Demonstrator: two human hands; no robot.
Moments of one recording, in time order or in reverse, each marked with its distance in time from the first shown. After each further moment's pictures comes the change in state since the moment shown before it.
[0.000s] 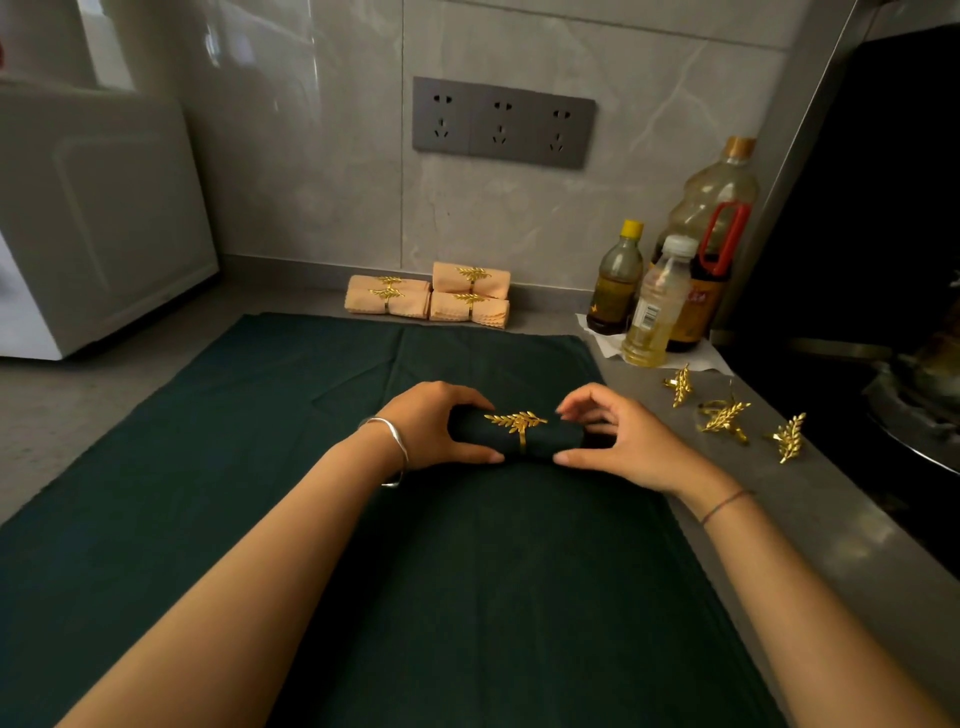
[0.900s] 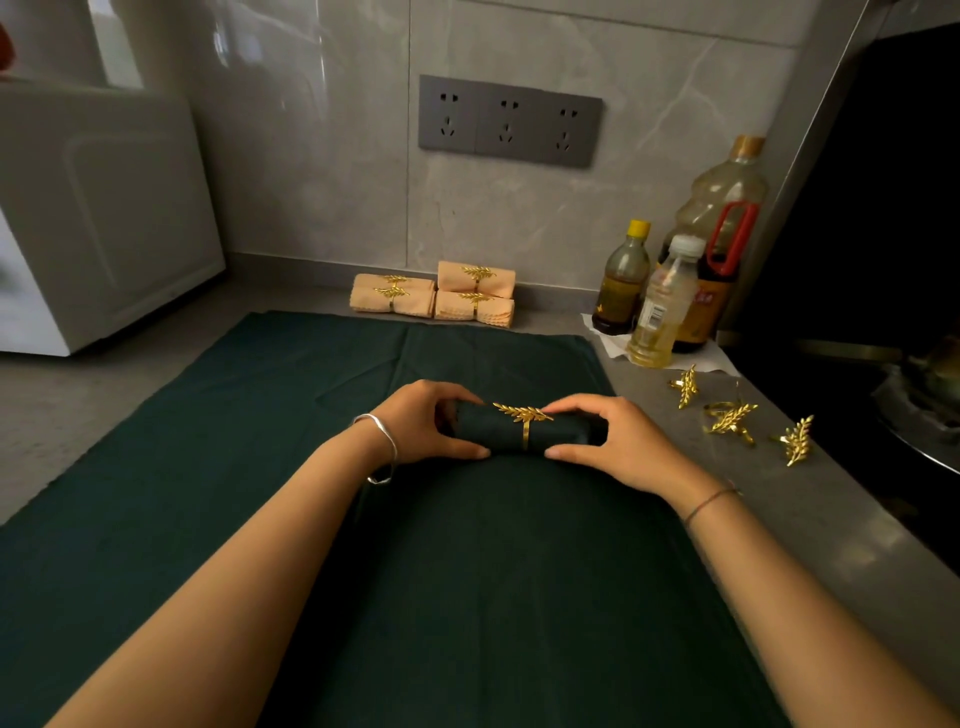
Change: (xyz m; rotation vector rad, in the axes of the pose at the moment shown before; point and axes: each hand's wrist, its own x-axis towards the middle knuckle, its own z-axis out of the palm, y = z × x) left_hand -0.002 -0.014 -0.002 -0.132 -0.007 -0.065; right_hand 0.014 0.007 0.009 -0.175 0.022 -0.092
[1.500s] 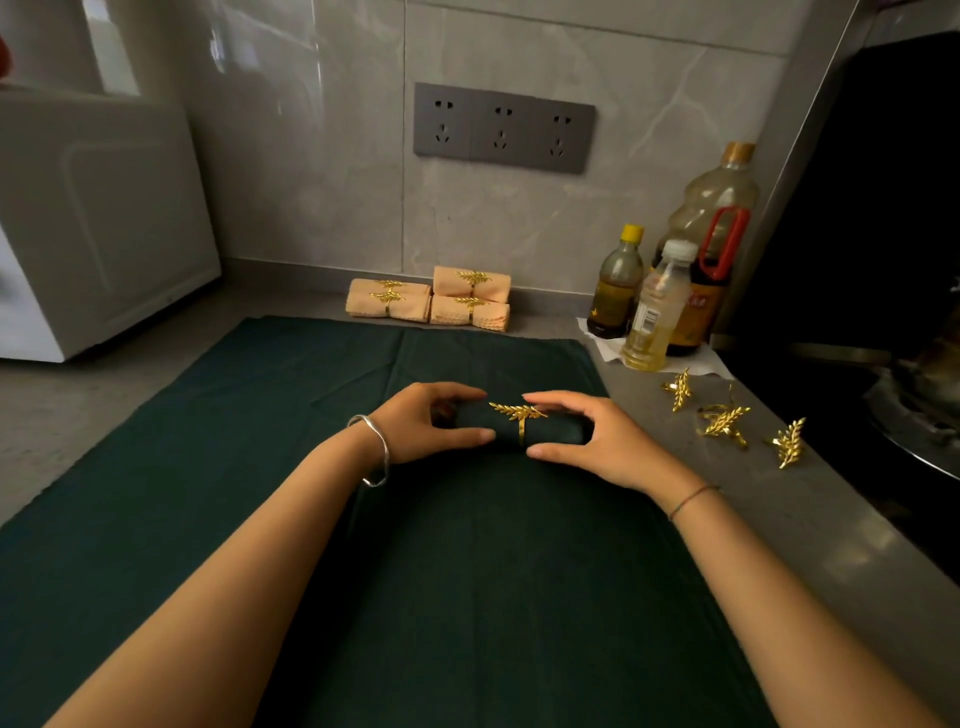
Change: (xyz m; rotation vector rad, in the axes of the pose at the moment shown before) left_hand 0.003 0.001 0.000 -0.189 -0.028 -0.034; right_hand 0.002 -0.010 0.001 0.067 -0.027 0.027
